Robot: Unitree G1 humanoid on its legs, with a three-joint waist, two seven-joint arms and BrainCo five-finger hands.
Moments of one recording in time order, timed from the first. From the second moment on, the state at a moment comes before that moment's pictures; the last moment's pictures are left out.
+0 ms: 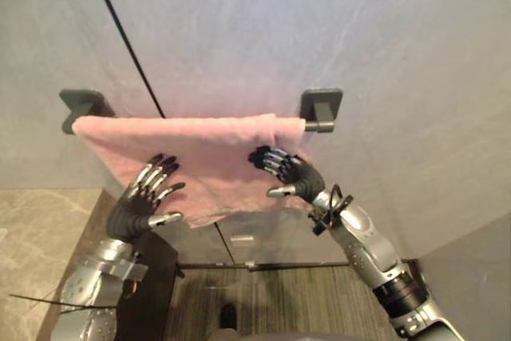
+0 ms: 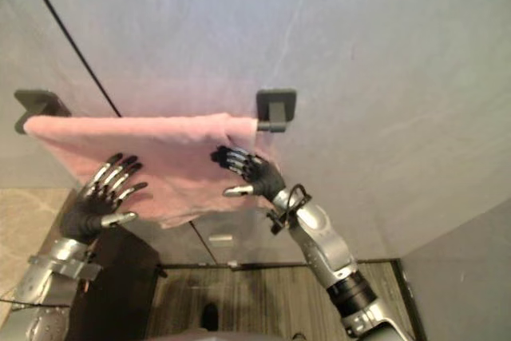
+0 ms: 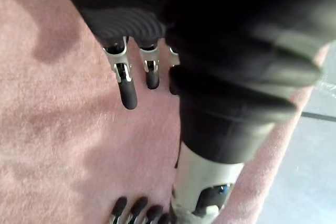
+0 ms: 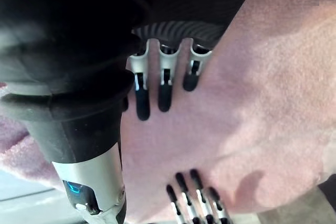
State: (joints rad) left arm 0.35 0.43 0.22 -0.27 -0.69 -0.14 -0.39; right arm -0.21 -0.26 0.35 -0.02 0.59 -0.04 0.33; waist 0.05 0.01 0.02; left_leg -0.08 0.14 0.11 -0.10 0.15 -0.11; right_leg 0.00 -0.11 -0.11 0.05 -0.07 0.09
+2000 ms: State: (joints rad) left arm 0.35 0.28 0.45 -0.19 -0.65 -0.17 -0.35; right arm -0.03 -0.47 -0.02 -0.35 0.70 -0.01 0.50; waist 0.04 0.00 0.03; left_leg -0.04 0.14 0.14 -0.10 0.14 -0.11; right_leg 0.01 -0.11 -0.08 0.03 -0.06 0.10
